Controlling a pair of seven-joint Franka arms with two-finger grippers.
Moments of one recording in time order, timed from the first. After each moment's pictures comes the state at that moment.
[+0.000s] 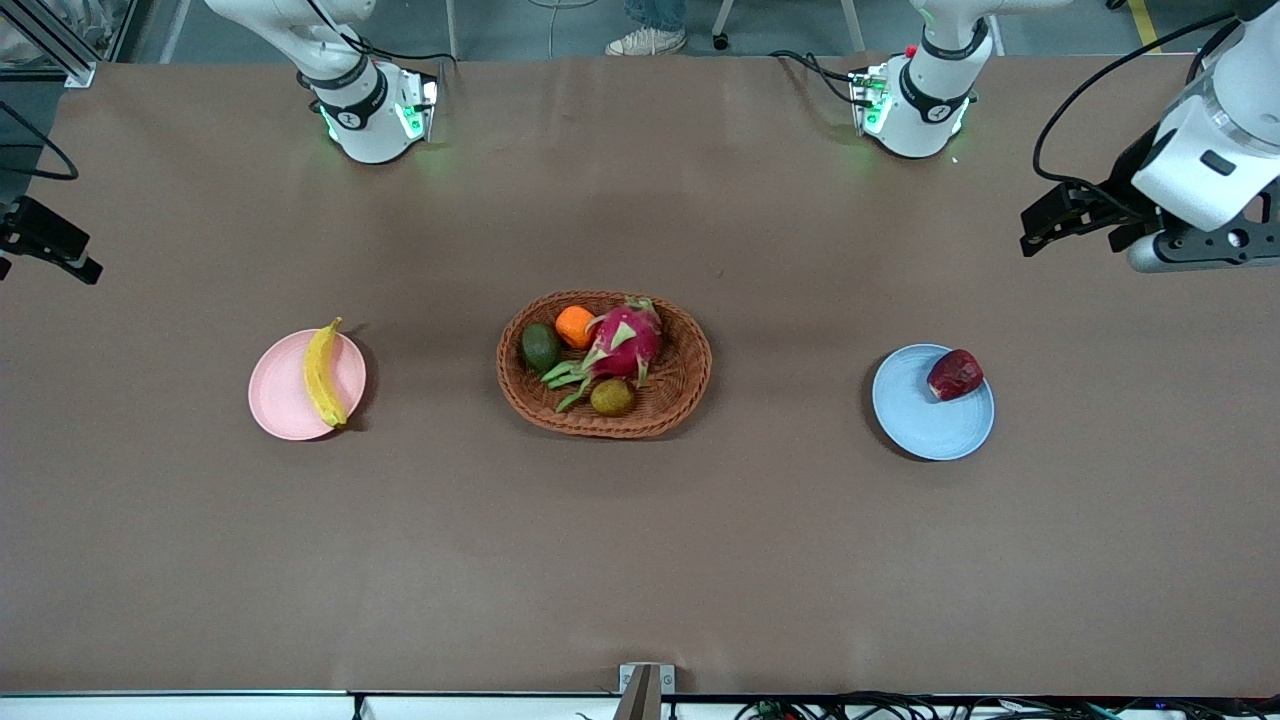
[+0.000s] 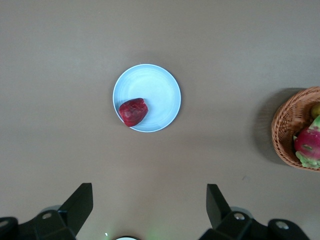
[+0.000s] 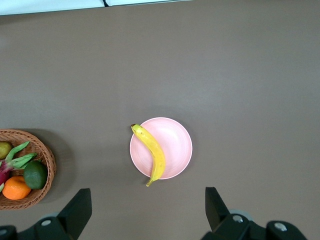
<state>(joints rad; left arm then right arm) 0.00 -0.03 -0.17 -1.59 -0.03 1.53 -0.21 -0.04 -0.04 -0.05 -1.56 0.02 1.62 -0.02</state>
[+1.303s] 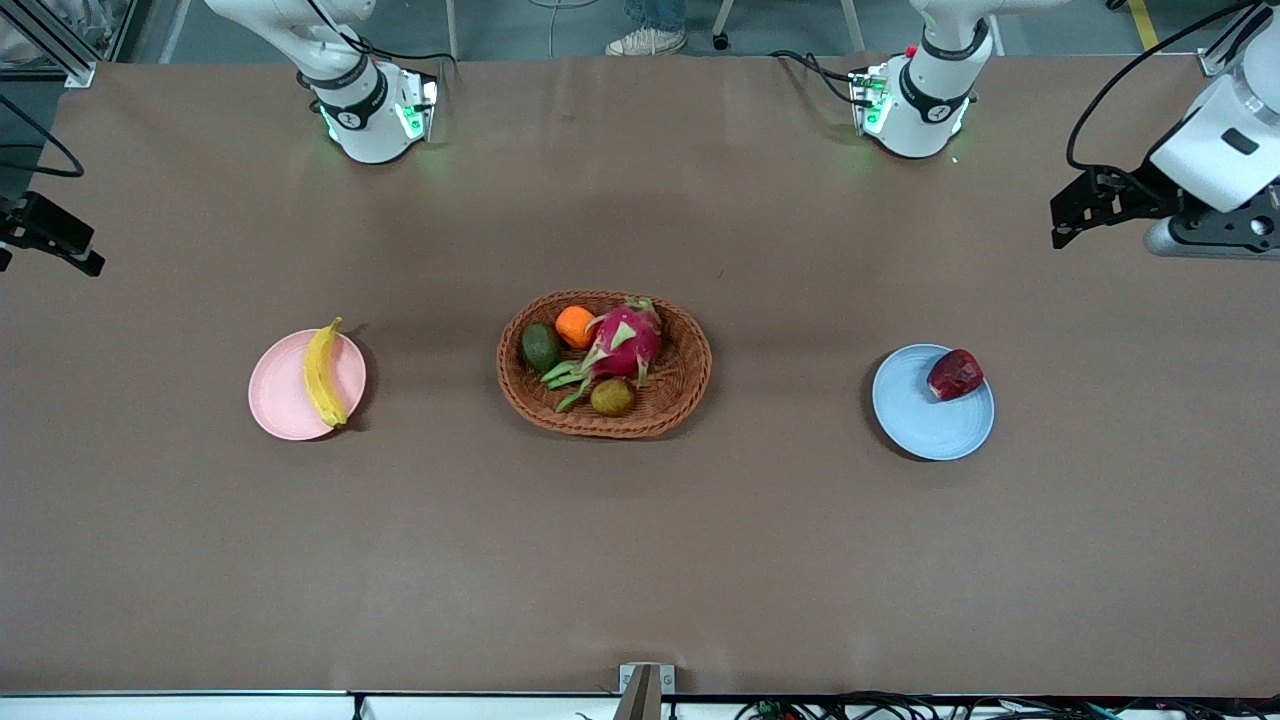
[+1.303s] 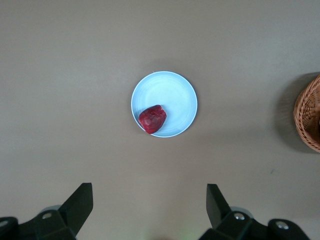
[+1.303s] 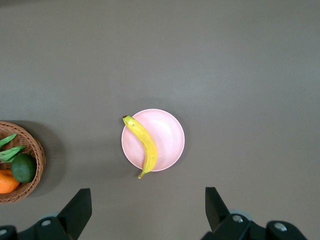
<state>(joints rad) 0.04 -0.04 -0.17 -1.57 0.03 1.53 -0.04 -0.04 -0.05 -0.05 -1.58 -0.02 1.60 -0.03</state>
